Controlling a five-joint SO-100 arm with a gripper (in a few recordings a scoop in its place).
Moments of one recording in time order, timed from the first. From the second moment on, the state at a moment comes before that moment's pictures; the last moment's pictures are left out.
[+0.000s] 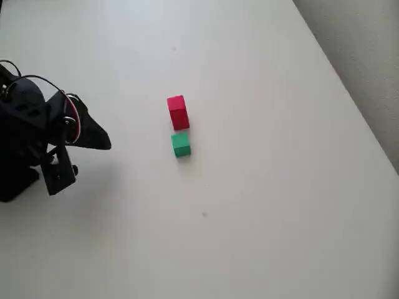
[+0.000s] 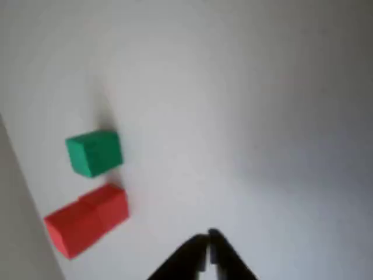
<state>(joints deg) 14.0 188.1 170.7 70.0 -3.2</state>
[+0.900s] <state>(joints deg) 9.9 180.0 166.9 64.8 -17.5</state>
